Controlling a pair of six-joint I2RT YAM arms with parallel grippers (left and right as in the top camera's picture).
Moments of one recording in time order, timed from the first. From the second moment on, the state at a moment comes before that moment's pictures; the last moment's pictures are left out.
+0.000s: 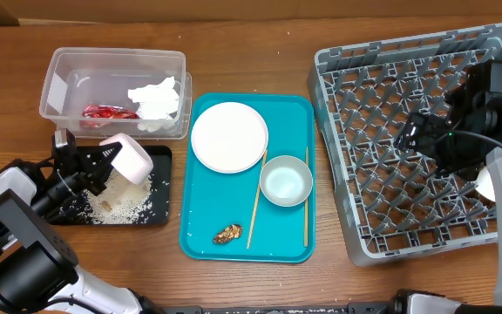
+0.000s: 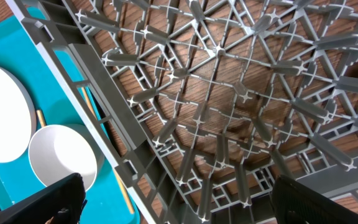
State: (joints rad) left arm 0.70 1.88 1.07 -1.07 1.54 0.19; right arm -0.13 1.44 1.49 -1.37 -0.14 0.28
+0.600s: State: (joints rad) left arm 0.60 1.80 1.13 -1.44 1.34 0.45; right arm -0.13 1.44 1.49 -1.37 -0.14 0.28
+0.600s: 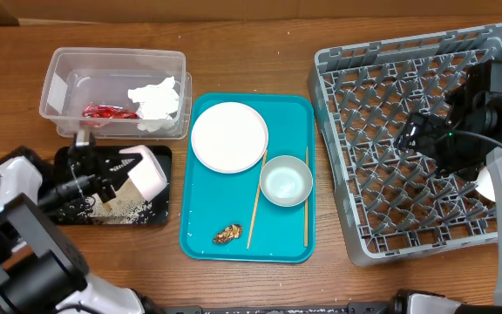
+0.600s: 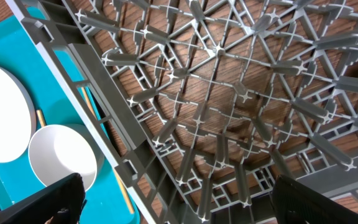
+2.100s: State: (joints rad) left arm -0.52 1.73 1.20 -0.99 0.19 -0.30; right arm -0.13 1.44 1.49 -1.38 -0.14 0.28
